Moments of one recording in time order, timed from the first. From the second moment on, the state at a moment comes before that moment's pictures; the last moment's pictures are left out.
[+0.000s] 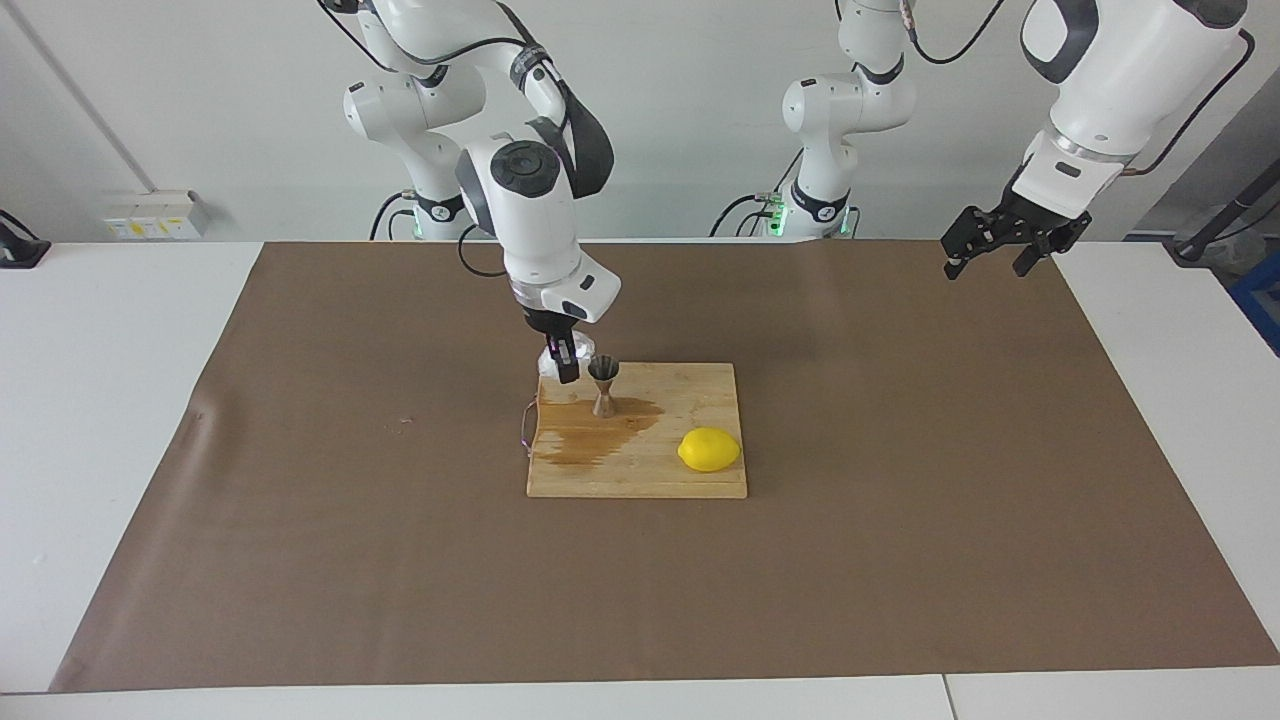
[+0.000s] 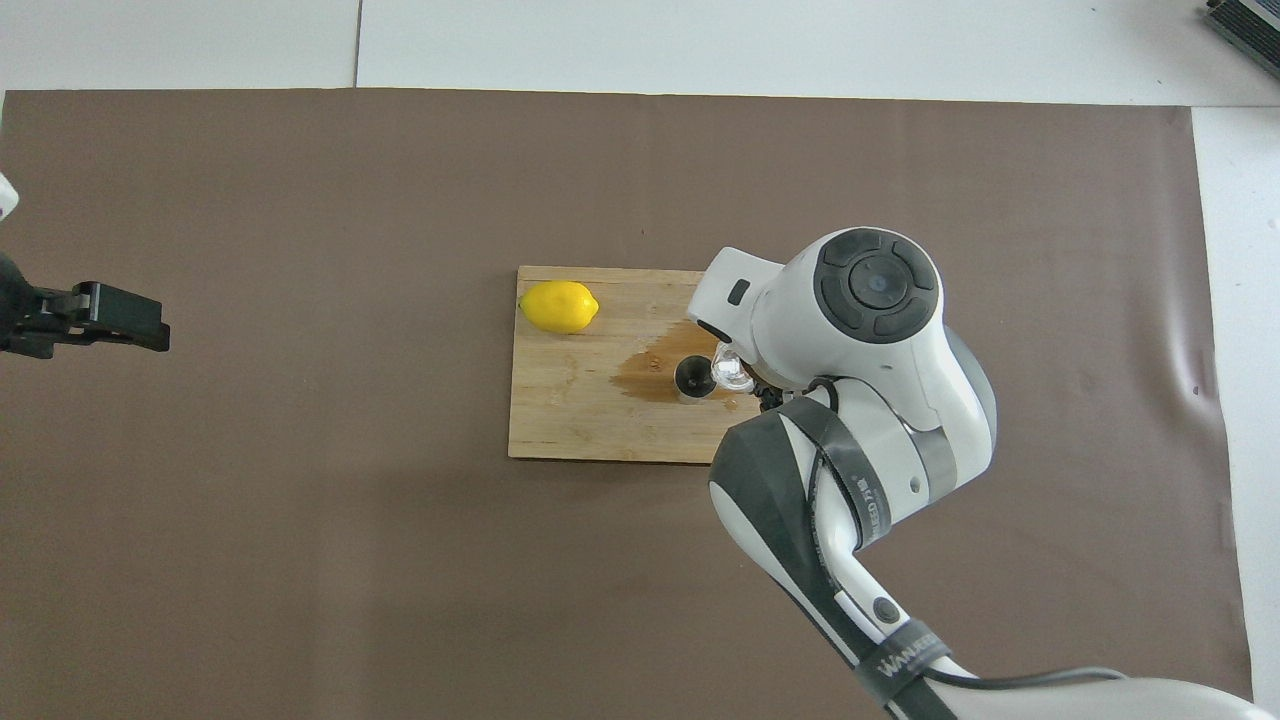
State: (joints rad) left arm 0.05 -0.04 -0.09 -1.64 -0.03 1.58 -0.04; right arm 0.41 0.21 0.04 -1.81 0.00 2.05 -1.34
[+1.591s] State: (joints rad) left arm 0.05 -0.04 -0.09 -1.64 -0.03 1.58 -0.04; right arm 0.52 0.25 0.04 -1.79 -0.33 2.08 -1.24
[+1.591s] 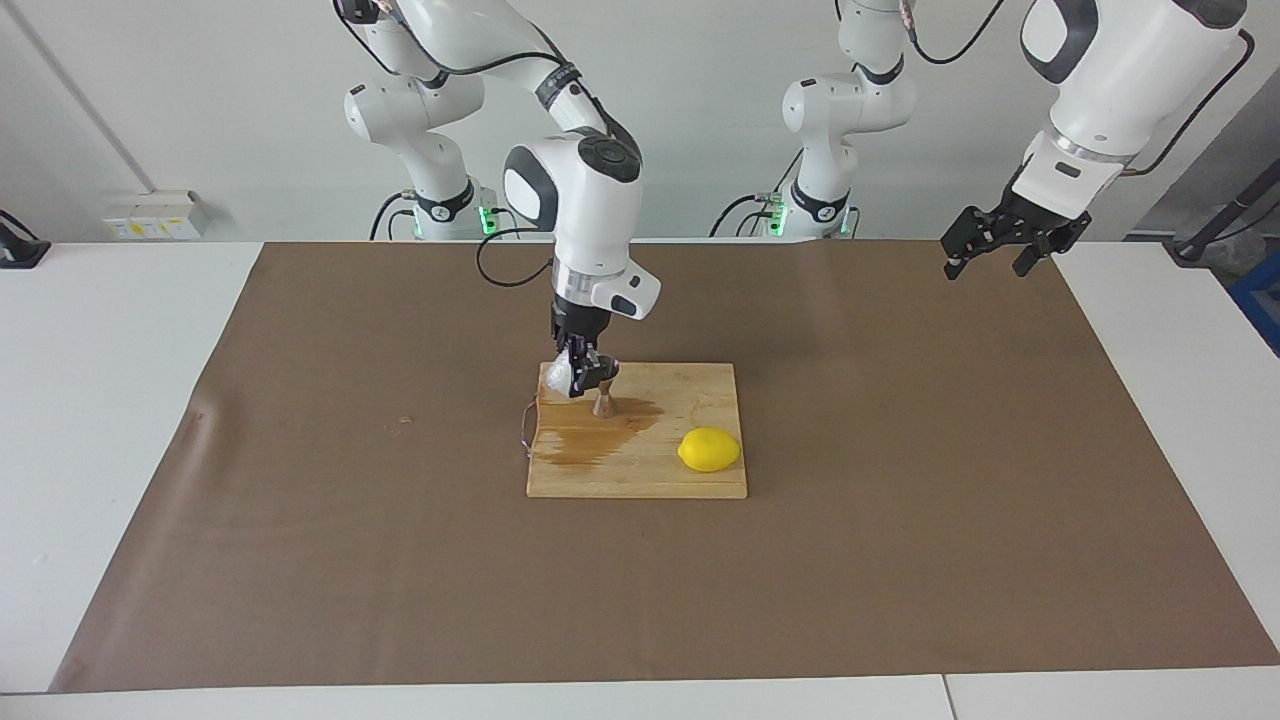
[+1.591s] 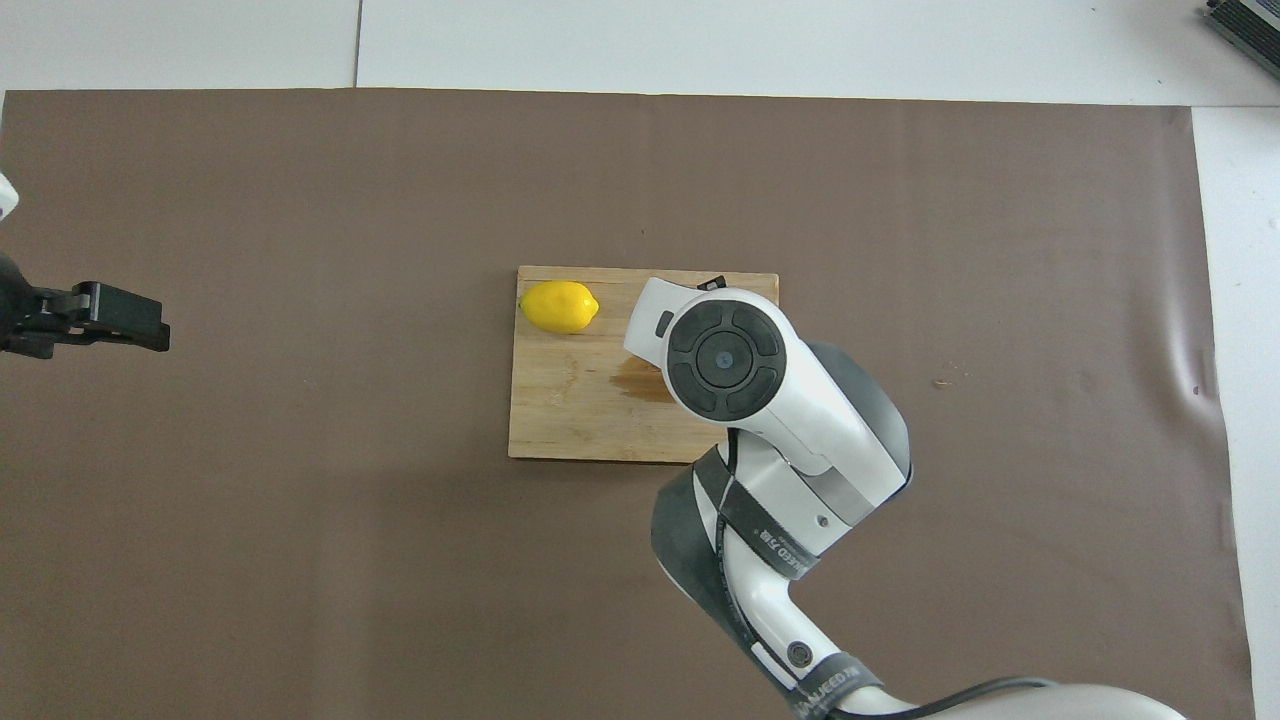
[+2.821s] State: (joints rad) left arm 0.05 -0.04 -0.09 -1.64 -0.03 1.58 -0.04; right arm 0.54 0.25 0.04 -1.80 -0.42 2.08 -1.22
